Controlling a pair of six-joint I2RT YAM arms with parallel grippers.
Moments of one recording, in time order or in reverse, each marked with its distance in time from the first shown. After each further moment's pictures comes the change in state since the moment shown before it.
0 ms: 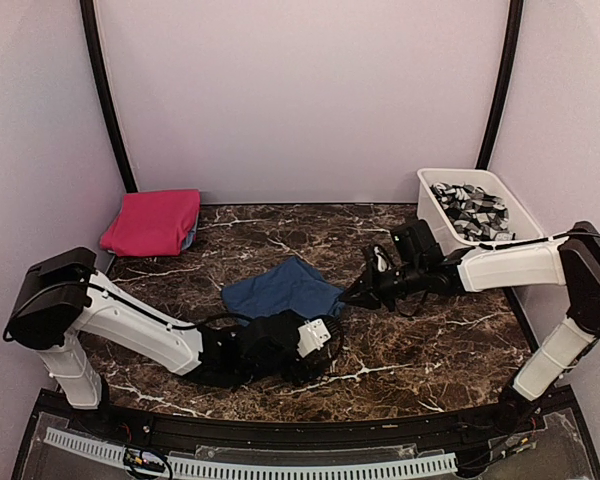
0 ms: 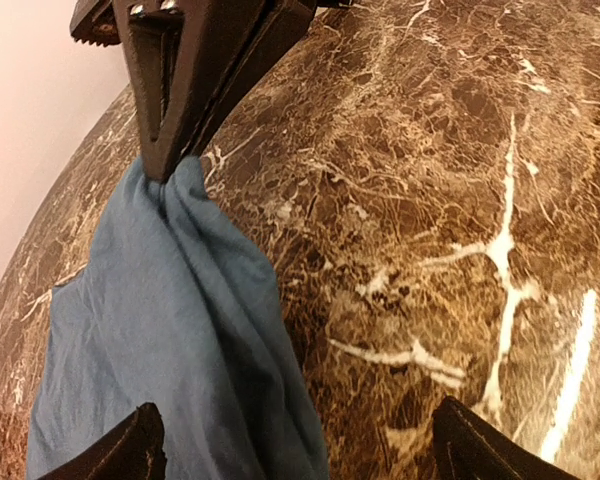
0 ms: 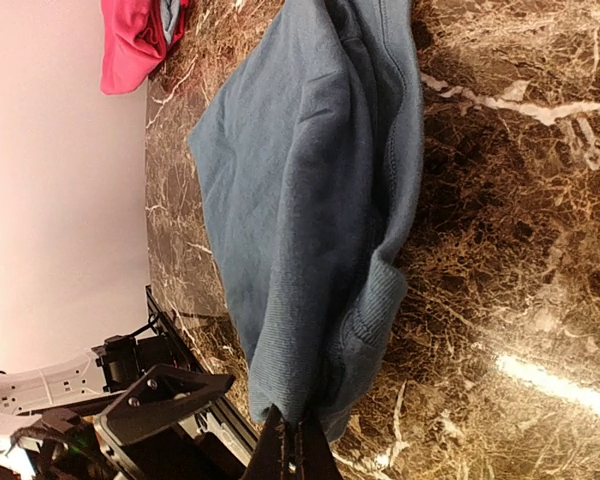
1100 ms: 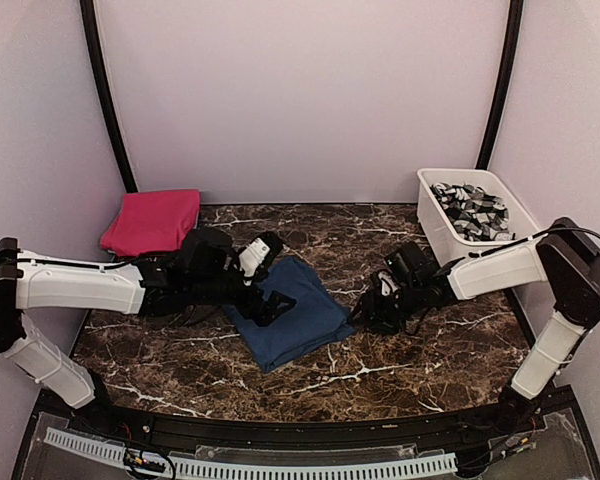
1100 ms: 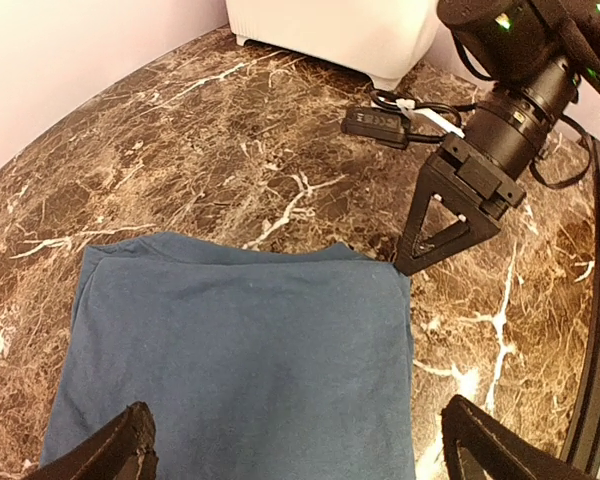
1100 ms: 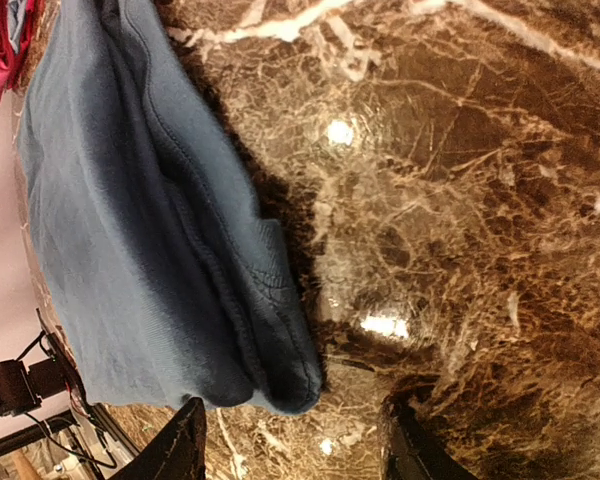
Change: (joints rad) left arm 0.414 -0.275 0.045 -0.259 0.502 -0.198; right arm 0.000 0.077 -0.058 -0.119 0.172 -0.102
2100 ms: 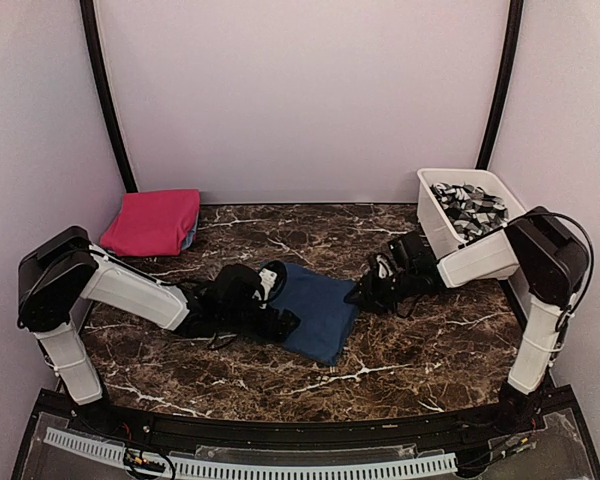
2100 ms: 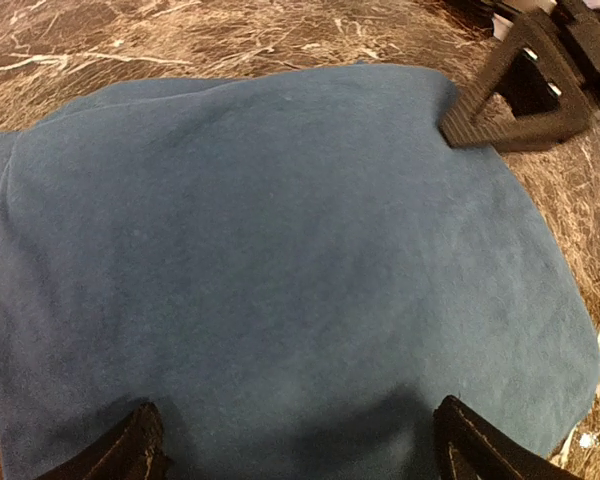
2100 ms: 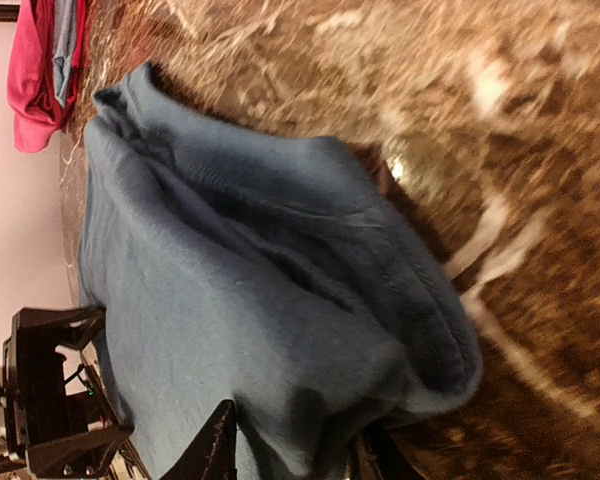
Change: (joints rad) left arm -0.058 0.300 -0.058 0.208 -0.184 -0.311; right arm -0.147 0.205 0.124 0.179 -0.130 -0.069
